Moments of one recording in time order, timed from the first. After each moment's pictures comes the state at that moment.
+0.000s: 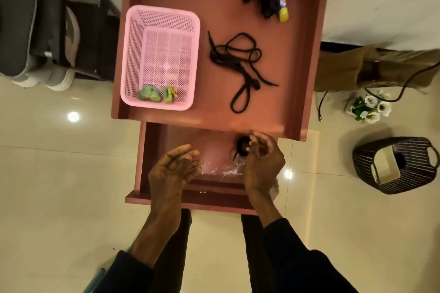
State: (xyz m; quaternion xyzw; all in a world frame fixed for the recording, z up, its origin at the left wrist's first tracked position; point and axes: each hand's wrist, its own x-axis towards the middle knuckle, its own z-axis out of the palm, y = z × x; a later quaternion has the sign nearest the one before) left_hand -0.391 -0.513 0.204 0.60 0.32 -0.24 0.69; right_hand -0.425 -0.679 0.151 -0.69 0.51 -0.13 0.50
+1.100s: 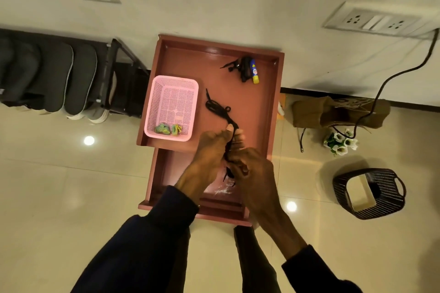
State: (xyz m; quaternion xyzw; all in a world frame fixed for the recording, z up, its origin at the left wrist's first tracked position) left_hand -0.301 -0.657 0.348 0.58 0.26 -0.40 0.66; right_hand -0.404 -0.745 0.331 -0.83 0.17 0.02 0.53
